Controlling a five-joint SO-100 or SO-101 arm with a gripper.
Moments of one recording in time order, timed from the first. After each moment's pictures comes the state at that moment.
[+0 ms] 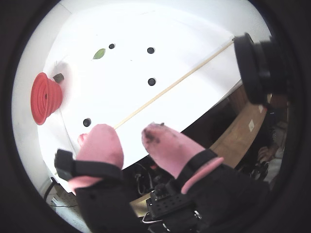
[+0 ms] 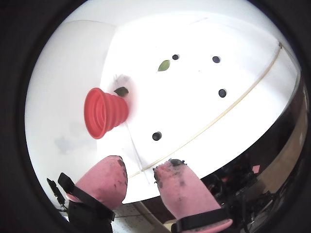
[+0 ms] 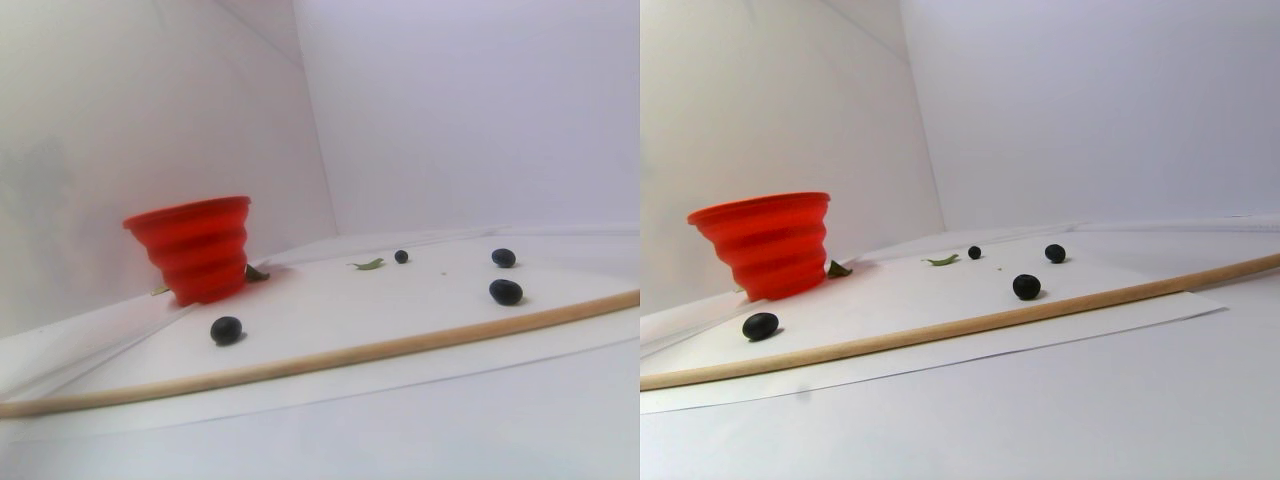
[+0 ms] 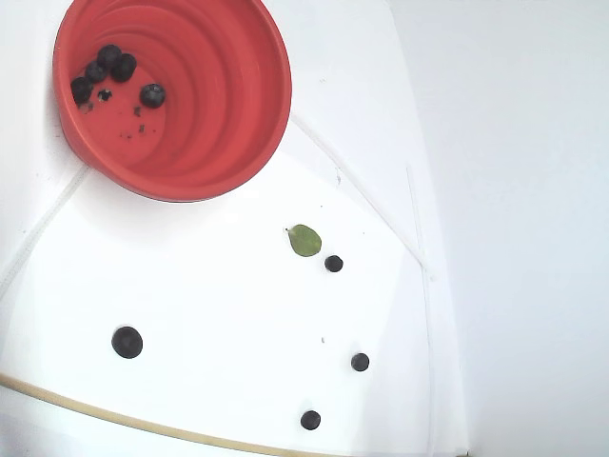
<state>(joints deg) 16.5 174.0 127.5 76.4 -66.3</state>
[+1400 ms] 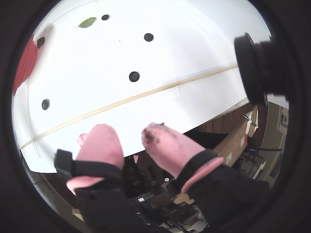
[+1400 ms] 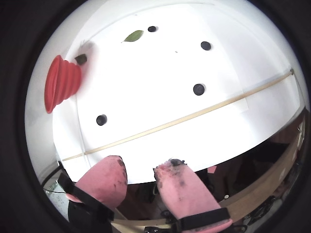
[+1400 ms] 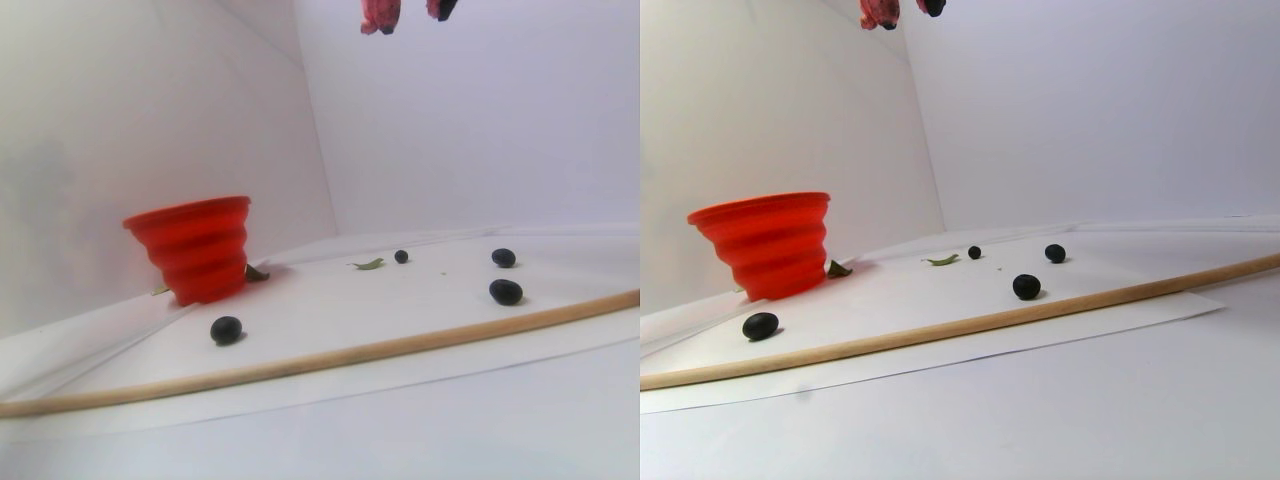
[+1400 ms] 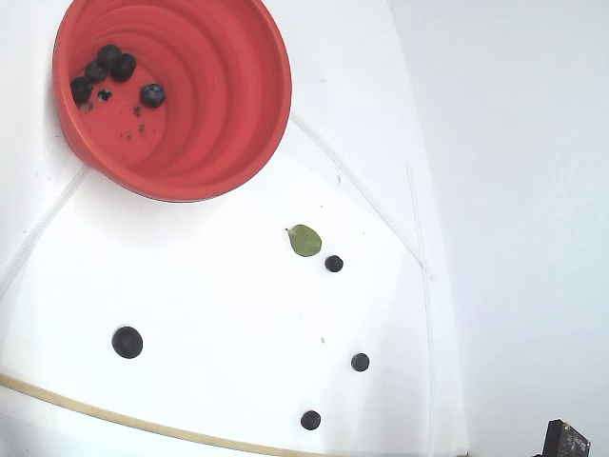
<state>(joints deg) 22.1 164.6 144.2 60.0 -89.7</state>
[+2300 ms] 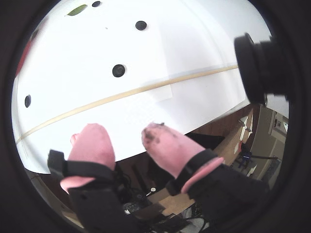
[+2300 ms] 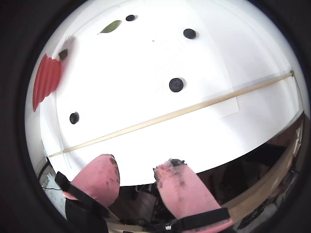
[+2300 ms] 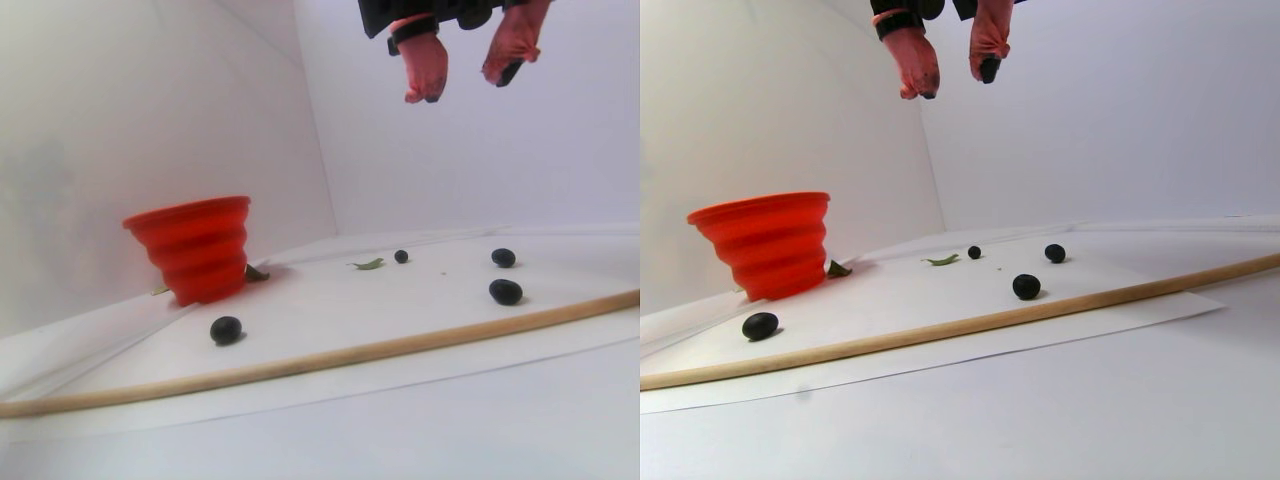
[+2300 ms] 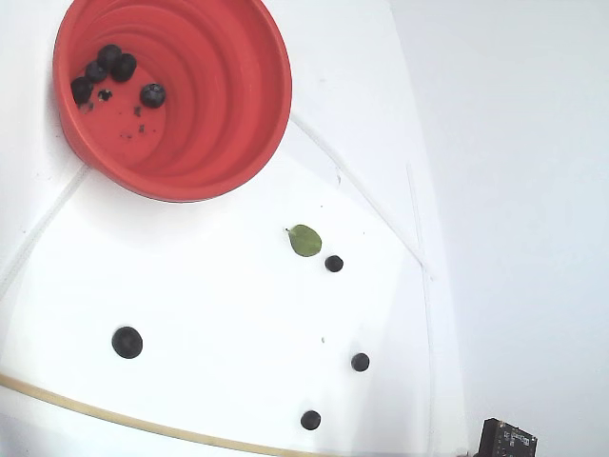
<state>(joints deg) 29.4 157.6 152.4 47.5 -100.5</state>
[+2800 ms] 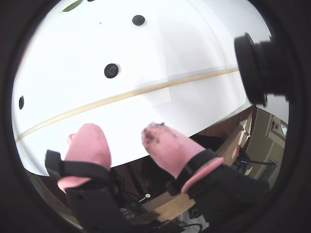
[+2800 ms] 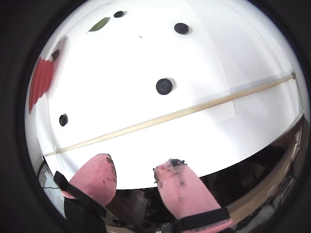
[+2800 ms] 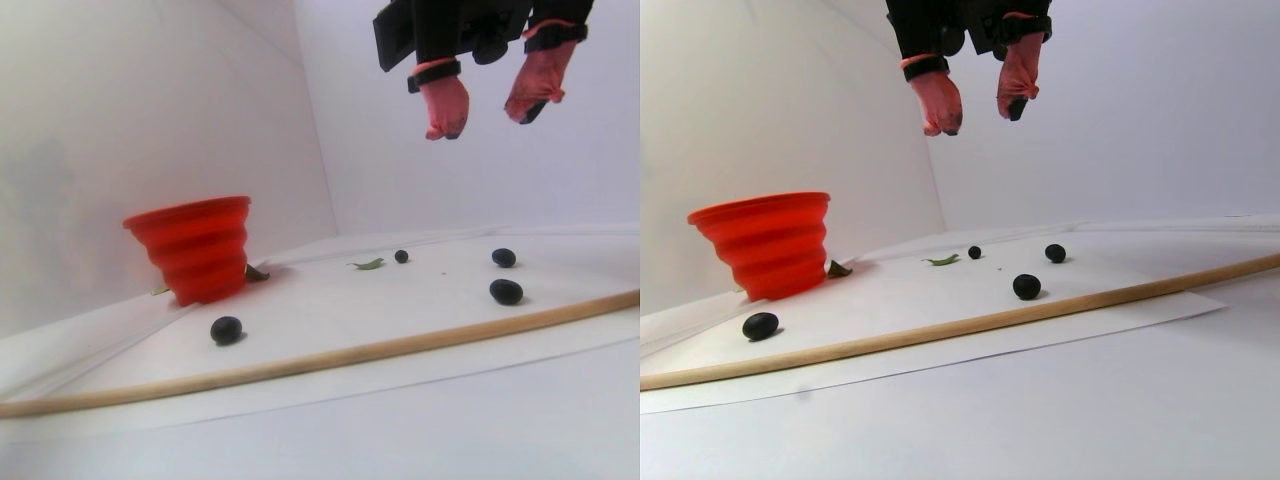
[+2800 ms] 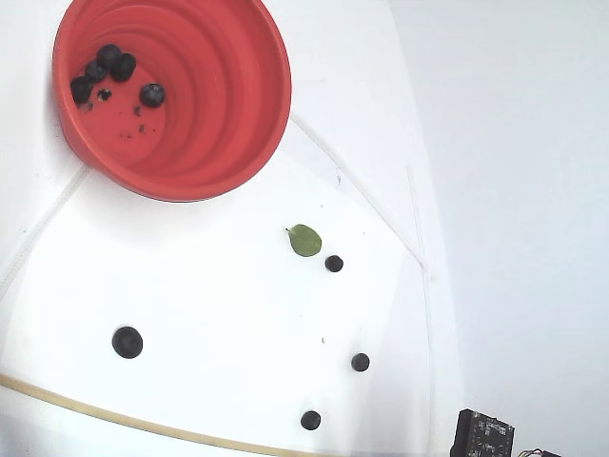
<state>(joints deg) 31.8 146.5 152.5 38.3 -104.6</state>
